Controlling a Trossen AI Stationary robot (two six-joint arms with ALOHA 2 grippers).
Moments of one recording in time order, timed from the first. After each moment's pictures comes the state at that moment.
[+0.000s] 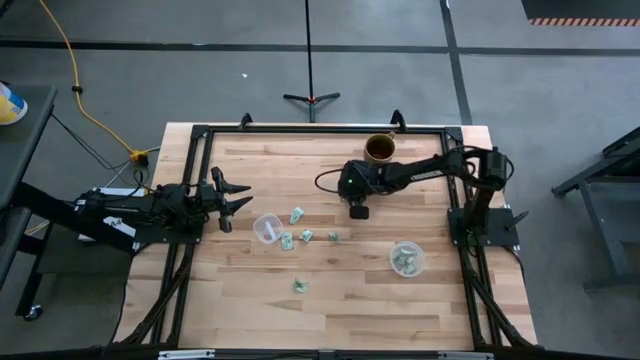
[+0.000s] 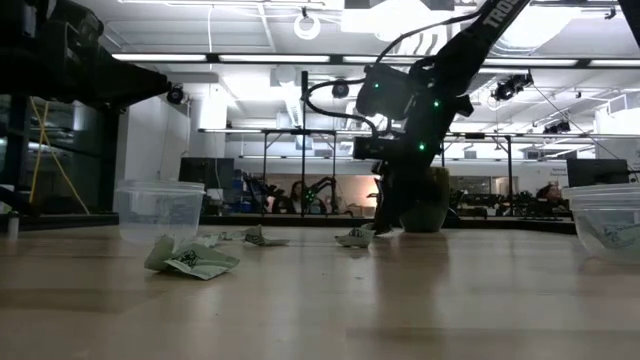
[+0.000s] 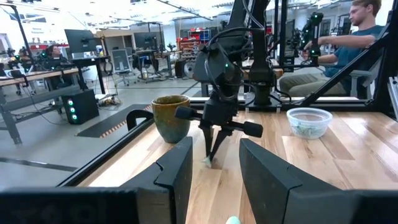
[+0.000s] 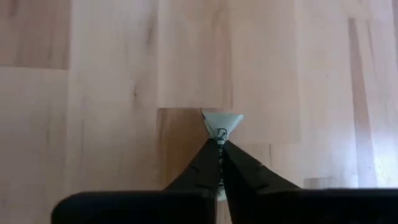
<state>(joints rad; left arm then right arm) -0.07 0.01 0.01 0.06 -0.33 0.10 -0.25 1.82 0.98 -0.20 0.07 -0.30</state>
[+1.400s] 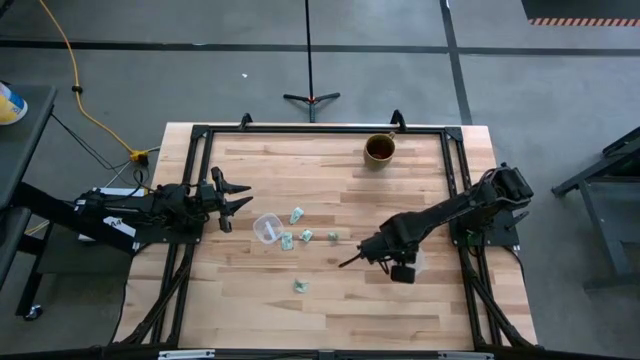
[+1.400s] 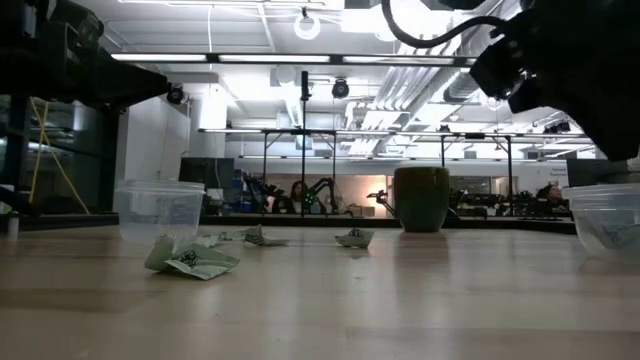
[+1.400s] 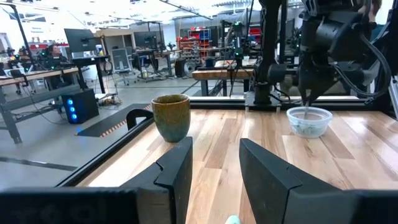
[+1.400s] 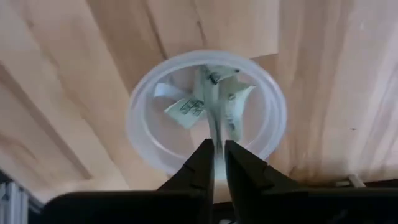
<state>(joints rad) -0.07 0.01 0.01 0.06 -0.33 0.10 0.34 1.71 1.23 -1.32 -0.12 0.53</state>
